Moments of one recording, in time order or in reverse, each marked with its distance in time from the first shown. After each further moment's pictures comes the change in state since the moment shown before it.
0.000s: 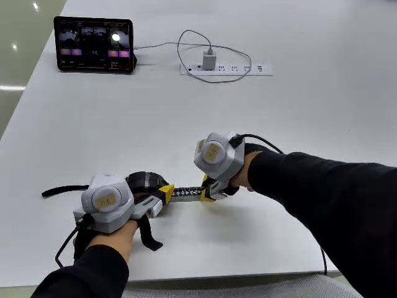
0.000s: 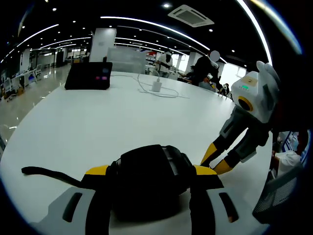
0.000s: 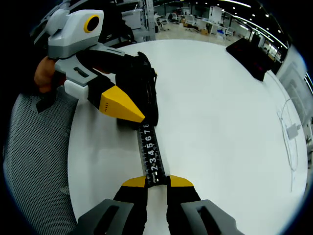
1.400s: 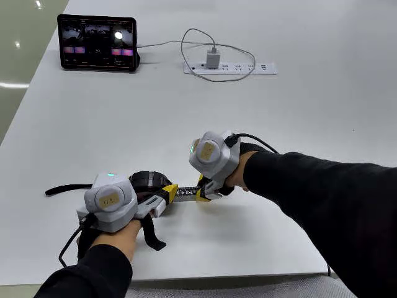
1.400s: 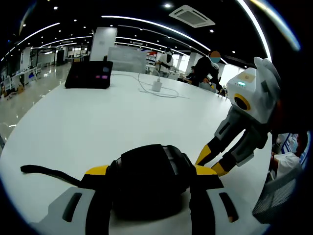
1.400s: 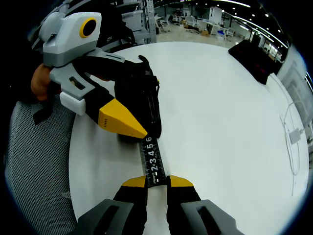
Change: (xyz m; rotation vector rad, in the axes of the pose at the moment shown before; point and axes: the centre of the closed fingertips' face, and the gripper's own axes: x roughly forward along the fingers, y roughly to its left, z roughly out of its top) left arm 0.001 0.000 -0.001 -0.013 0.001 -0.003; right arm 0.007 0.003 0.016 0.003 -0.015 0.015
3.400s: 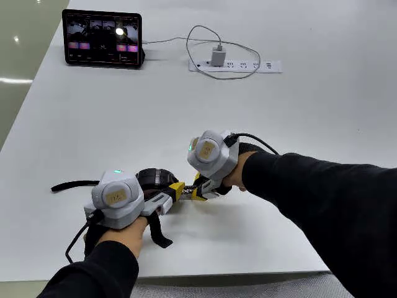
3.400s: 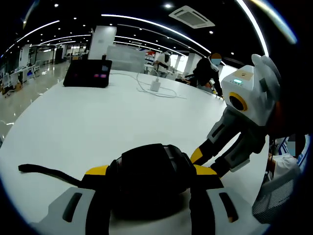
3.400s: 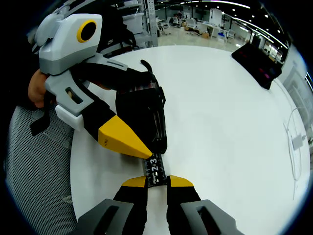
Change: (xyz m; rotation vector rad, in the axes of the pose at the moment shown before) left arm 0.000 0.000 -0.001 -0.013 0.003 -0.029; right arm 0.010 0.006 0.020 -0.003 -0.029 0.012
